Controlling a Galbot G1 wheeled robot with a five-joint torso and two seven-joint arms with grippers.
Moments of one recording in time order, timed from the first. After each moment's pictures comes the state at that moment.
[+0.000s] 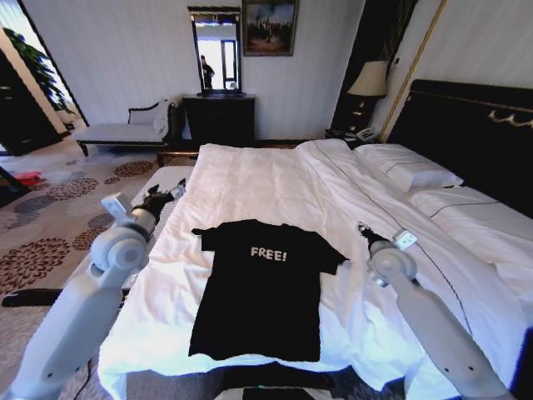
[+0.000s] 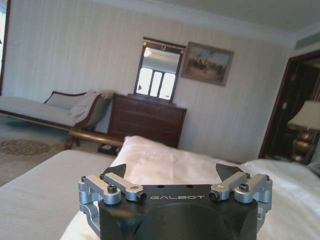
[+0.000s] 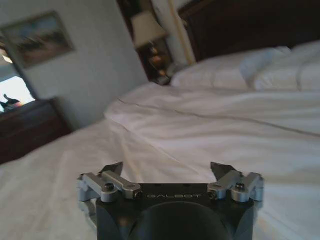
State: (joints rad) left arm 0.95 -0.83 -0.49 -2.07 -1.07 0.38 -0.50; right arm -1.04 0.87 0.47 1.85 1.16 -0.16 0.66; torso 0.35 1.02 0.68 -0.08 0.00
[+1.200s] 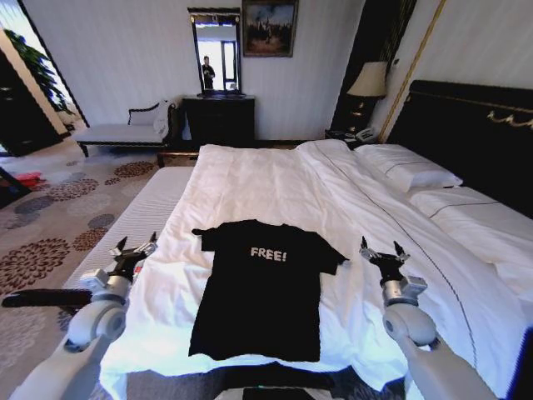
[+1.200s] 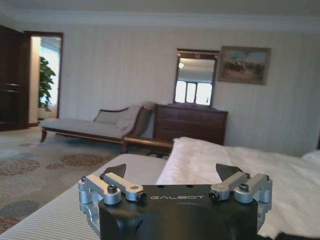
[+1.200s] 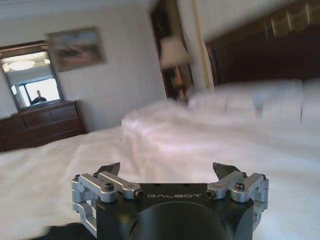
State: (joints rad) left arm 1.47 -0.97 -0.79 -2.03 -0.76 0.06 -0.25; right arm -1.42 0.99 0.61 2.05 0.87 -0.08 0.51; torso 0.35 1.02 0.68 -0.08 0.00
